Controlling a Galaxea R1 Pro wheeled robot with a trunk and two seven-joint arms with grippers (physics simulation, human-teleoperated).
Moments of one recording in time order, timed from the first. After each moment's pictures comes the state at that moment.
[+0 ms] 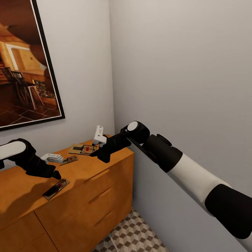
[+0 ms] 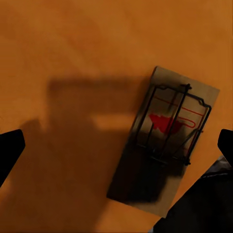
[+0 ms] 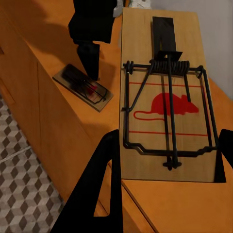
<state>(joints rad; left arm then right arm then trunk) -1.37 0.98 -1.41 -1.49 2.09 1.03 0.72 -1.23 0.07 0.85 -1.21 -0.08 0.65 0.98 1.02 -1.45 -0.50</state>
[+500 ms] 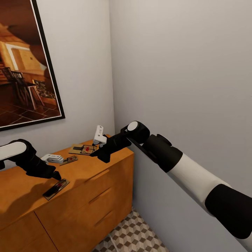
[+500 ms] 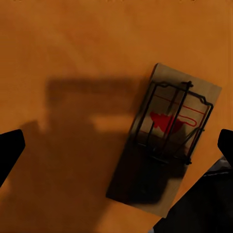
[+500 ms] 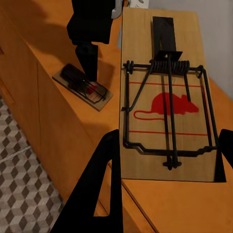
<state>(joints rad) -1.37 0.97 -1.42 -1.49 2.09 1.03 0.72 -1.23 0.07 0.85 -1.21 -0.08 0.65 0.98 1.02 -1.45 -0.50</state>
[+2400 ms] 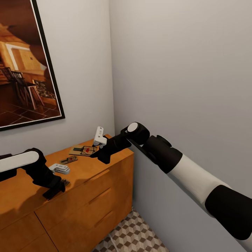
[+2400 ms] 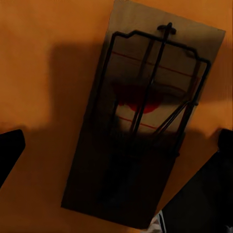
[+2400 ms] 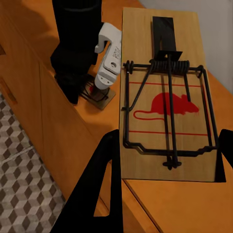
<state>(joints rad) -1.37 0.90 -1.57 -1.48 2.09 1.00 0.71 -1.22 0.07 0.85 -1.21 -0.08 0.65 0.98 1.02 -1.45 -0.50</state>
